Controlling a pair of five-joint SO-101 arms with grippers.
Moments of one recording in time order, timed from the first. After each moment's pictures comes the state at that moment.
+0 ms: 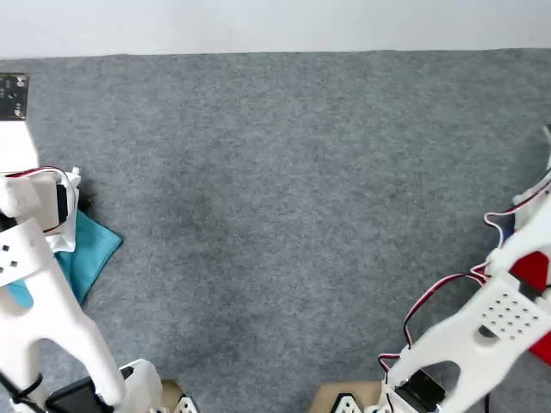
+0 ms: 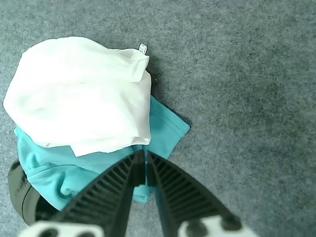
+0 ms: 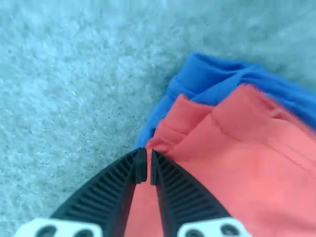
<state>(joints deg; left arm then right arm) -28.7 -21.6 -4.5 99.5 -11.5 38.6 38.7 -41.0 87.7 34.7</state>
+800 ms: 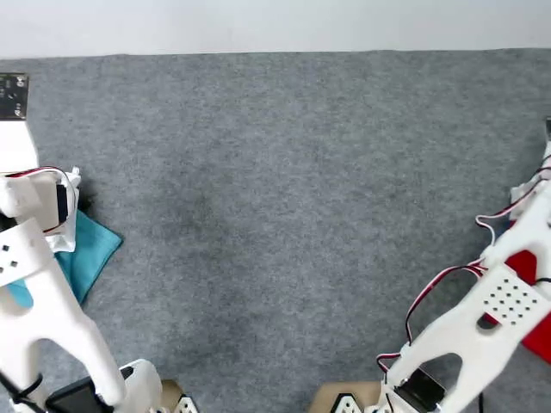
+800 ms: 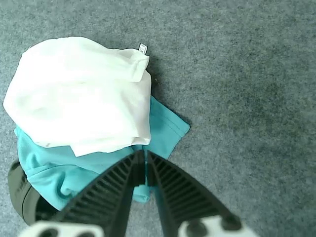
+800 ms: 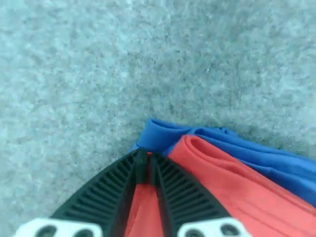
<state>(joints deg) -28.7 -21.6 -4.5 99.5 -11.5 37.5 51.0 -47.5 74.3 31.1</state>
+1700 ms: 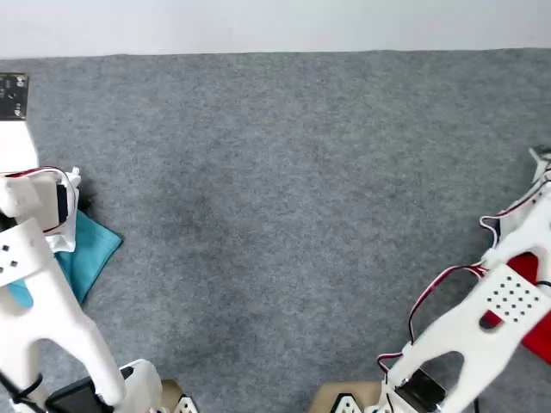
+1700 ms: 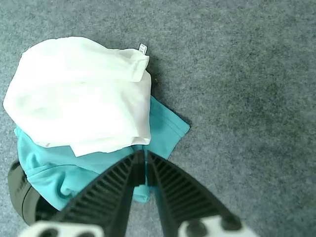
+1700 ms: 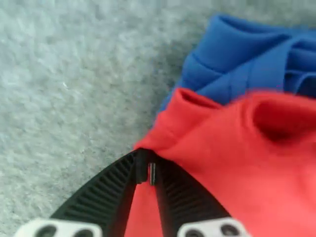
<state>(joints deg) -28.7 -21.6 -4.5 99.5 -11.5 38.8 58.4 -58.5 100.3 30.9</state>
